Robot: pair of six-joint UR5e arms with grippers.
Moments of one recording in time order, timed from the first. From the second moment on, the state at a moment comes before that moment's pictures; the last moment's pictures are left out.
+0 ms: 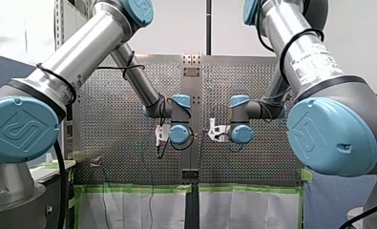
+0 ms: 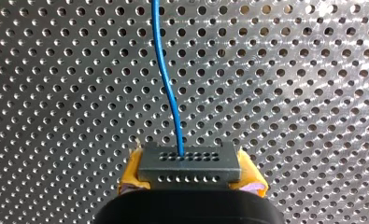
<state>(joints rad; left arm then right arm) -0.64 -2.23 -1.72 -2.38 -2.11 -1.58 2.07 -0.92 1.77 -0.78 1.62 1.59</state>
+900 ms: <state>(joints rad) -0.64 -2.28 -1.70 -2.34 -2.11 -1.59 2.00 -0.92 1.77 -0.80 1.52 1.55</state>
